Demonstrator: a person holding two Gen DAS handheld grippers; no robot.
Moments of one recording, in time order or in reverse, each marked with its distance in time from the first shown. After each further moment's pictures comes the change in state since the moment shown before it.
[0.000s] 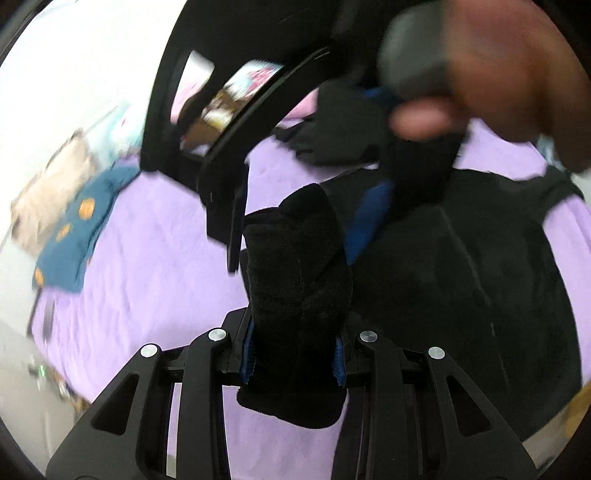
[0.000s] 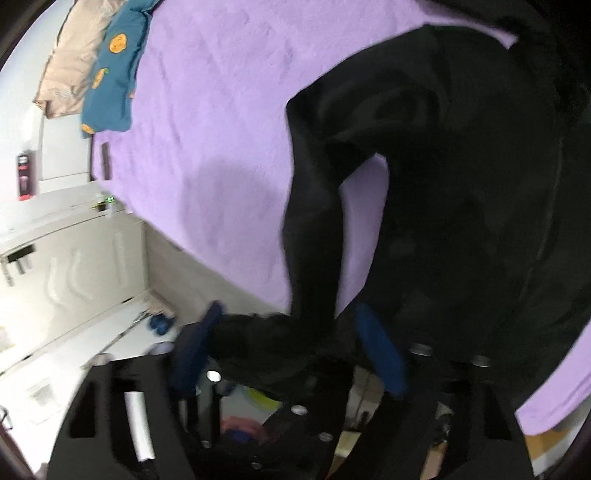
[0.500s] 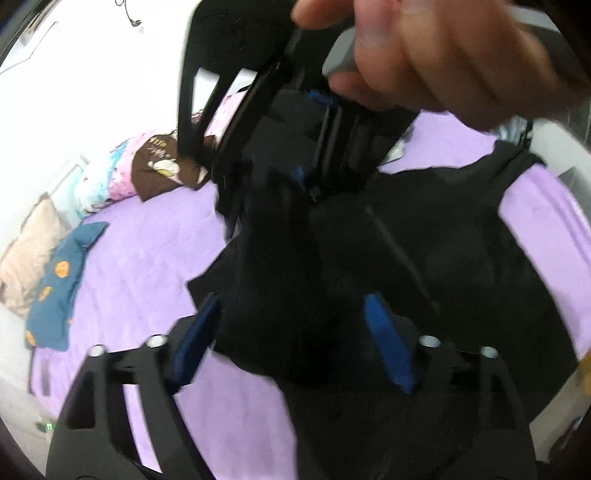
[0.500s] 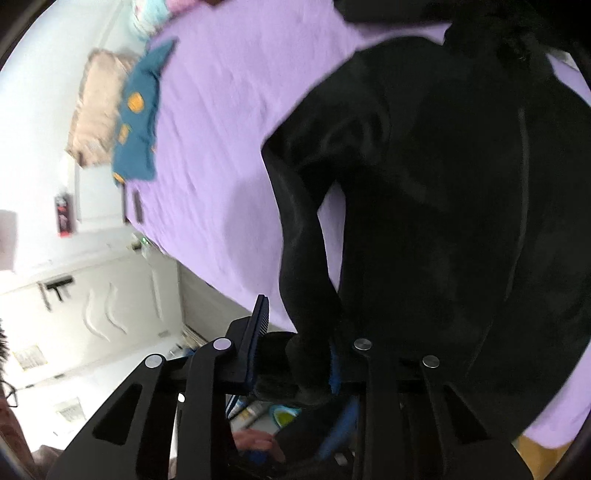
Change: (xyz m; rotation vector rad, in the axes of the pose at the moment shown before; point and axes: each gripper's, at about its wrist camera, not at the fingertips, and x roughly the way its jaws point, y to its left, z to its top) left arm -0.018 -0.067 0.019 0.142 -0.099 -0.096; right arm -0.064 -0.085 -0.028 0.067 -0.240 0.209
